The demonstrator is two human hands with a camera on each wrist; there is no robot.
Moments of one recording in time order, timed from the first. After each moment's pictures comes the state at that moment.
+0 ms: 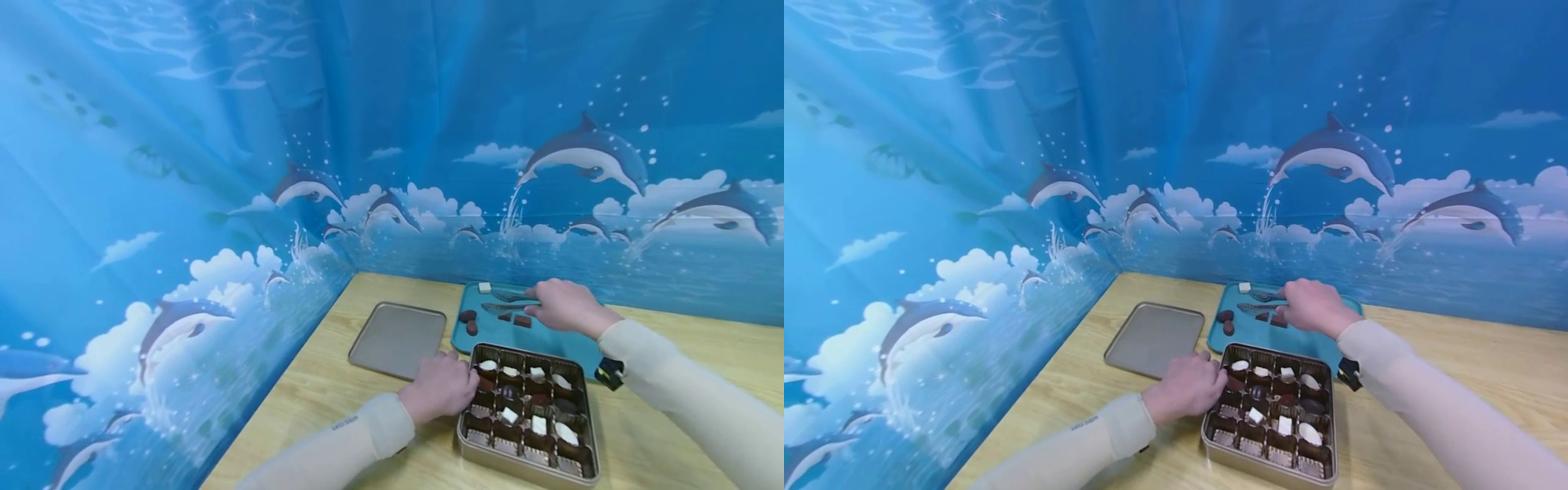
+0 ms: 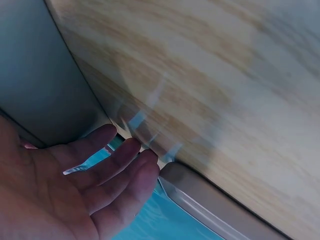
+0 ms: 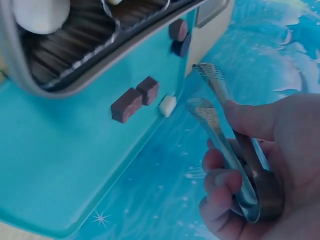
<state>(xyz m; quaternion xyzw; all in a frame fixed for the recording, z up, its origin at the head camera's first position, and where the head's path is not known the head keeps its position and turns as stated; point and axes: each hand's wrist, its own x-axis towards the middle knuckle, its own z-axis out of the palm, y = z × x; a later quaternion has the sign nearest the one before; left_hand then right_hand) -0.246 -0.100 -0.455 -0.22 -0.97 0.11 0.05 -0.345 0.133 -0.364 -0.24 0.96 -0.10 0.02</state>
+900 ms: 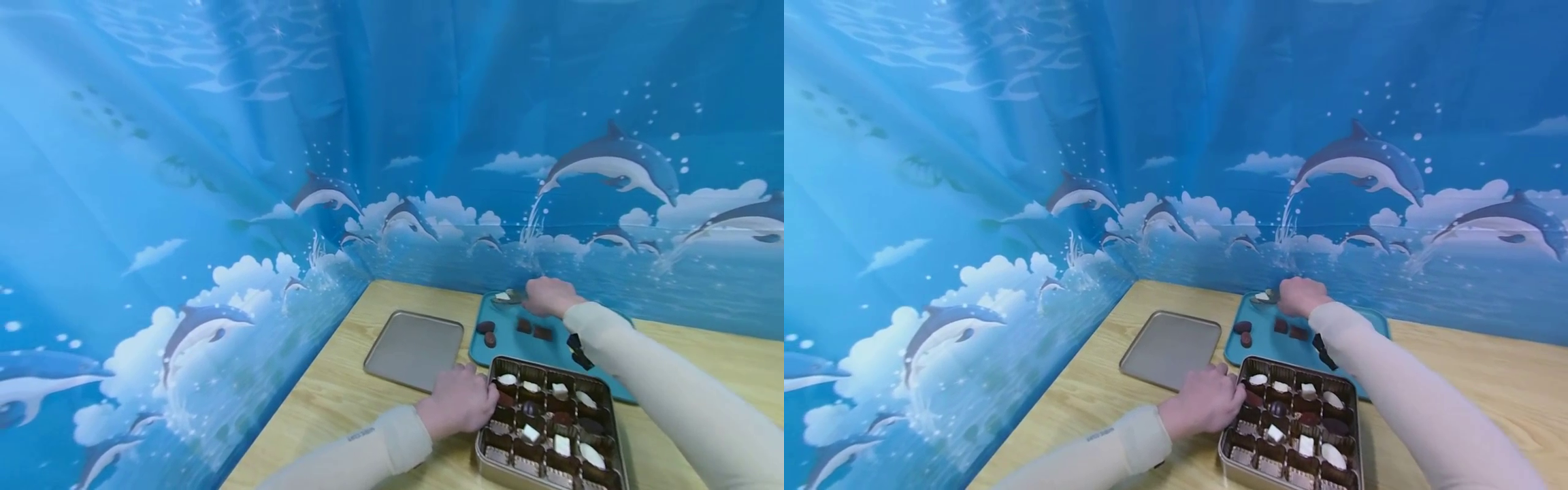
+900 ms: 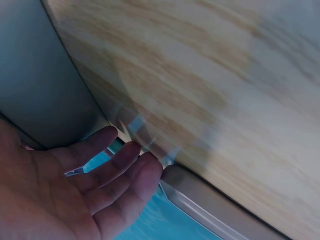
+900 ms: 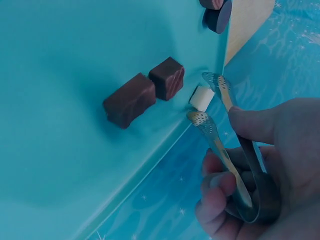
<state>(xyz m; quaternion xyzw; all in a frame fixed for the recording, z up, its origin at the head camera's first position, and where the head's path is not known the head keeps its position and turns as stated) -0.244 -0.093 -0.455 -0.14 -0.99 0.08 0.01 -0.419 0.094 -0.381 -0.19 0.97 -0.06 0.10</state>
